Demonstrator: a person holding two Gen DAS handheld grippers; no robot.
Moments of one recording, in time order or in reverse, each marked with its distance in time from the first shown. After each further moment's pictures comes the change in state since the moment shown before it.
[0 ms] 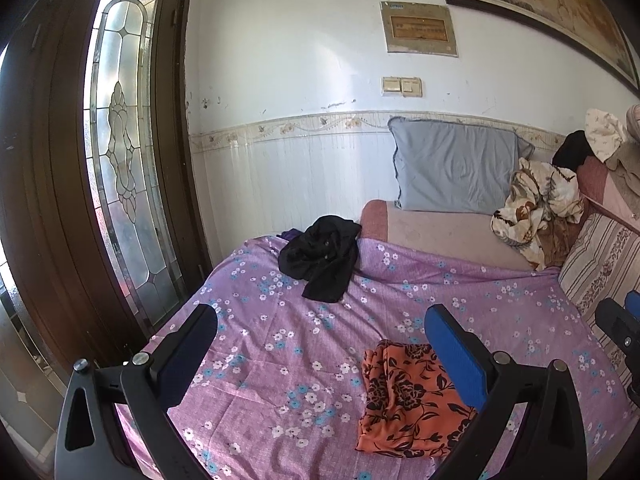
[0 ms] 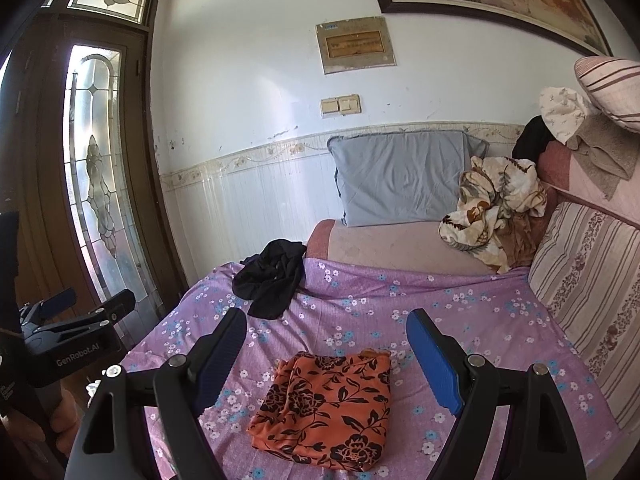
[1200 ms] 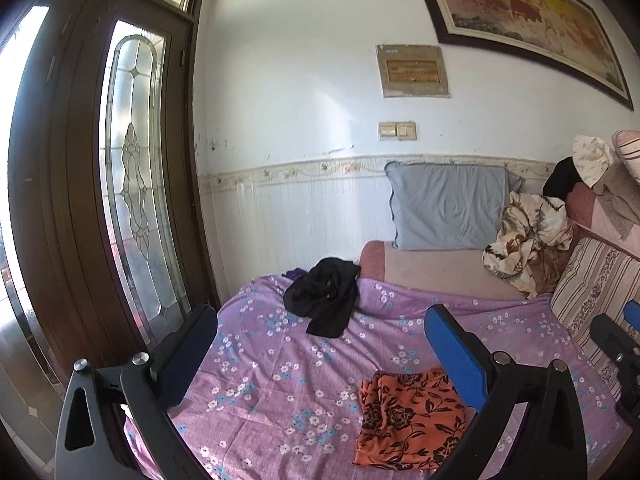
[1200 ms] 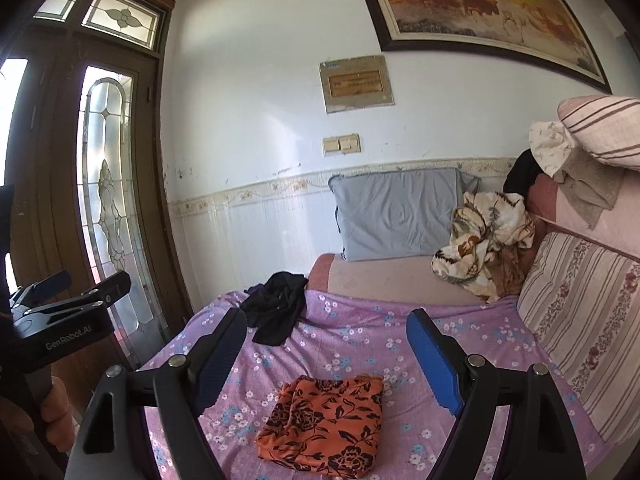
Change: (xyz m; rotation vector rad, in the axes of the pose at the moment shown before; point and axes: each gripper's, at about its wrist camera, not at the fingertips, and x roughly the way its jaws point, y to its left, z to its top) left arm -0.070 0.002 0.032 0.011 -0.123 0.007; right arm -0.066 0.000 0.026 -0.007 -0.103 -0.006
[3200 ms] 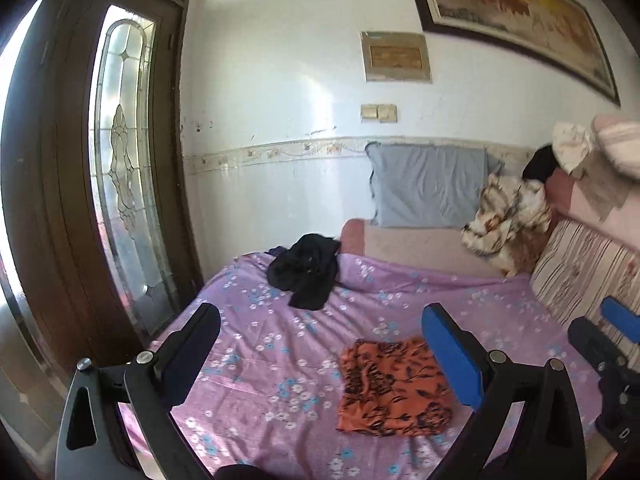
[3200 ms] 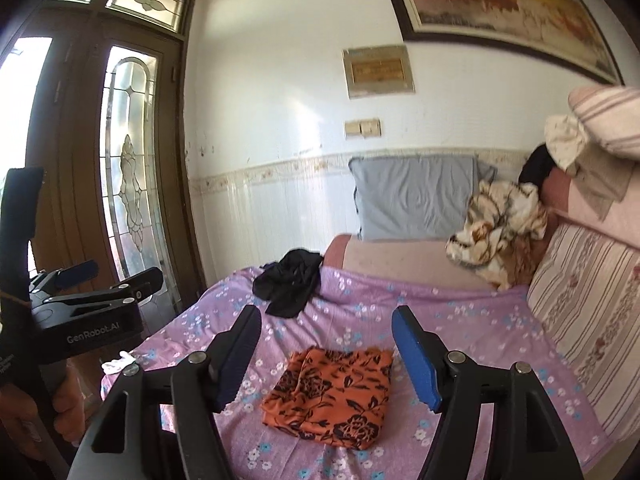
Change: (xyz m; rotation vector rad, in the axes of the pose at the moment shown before) left arm -0.039 -0.005 -0.034 -0.035 0.042 -0.089; right arm -0.042 0.024 -0.043 -0.068 0.001 0.054
